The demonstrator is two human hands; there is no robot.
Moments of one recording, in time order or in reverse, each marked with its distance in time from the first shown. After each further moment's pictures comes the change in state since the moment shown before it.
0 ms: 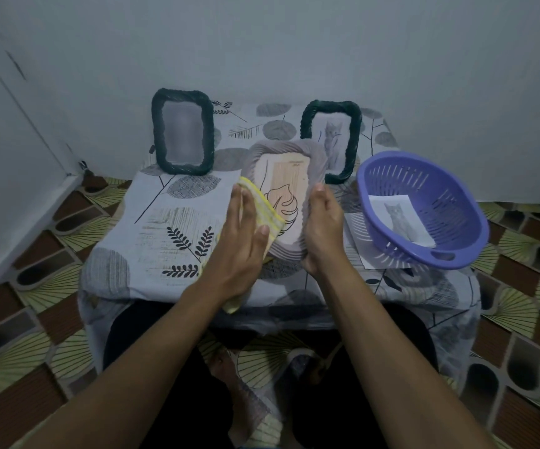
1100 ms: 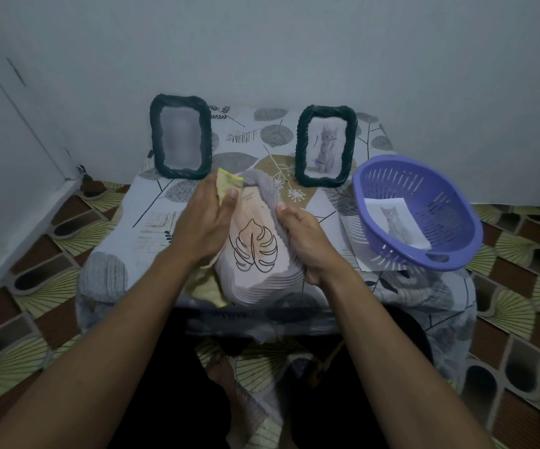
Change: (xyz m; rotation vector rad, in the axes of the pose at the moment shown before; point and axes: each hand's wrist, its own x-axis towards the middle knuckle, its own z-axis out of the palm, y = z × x) left_hand 0.042 -0.026 -0.042 0.066 0.128 -0.148; right_hand -0.009 -0.003 -0.012 -0.131 -0.458 0.211
